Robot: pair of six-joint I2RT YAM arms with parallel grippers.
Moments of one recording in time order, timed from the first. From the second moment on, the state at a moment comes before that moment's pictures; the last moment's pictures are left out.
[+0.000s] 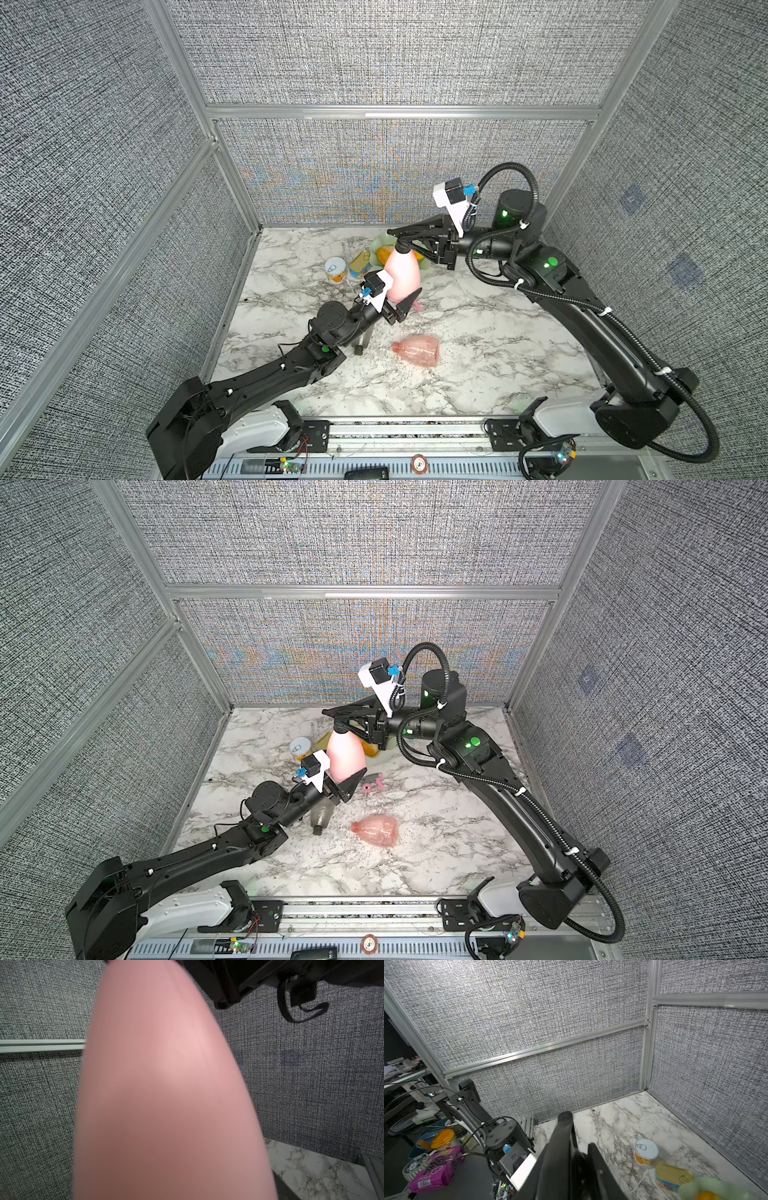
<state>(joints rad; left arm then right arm) -0.87 1.14 0.59 0.78 0.10 0.08 0.64 1.39 1.65 -0.34 -0.72 0.13</state>
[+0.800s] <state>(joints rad) -0.87 1.12 0.59 0.69 0.05 0.11 0.71 1.32 1.51 -0.28 -0.47 0.13</state>
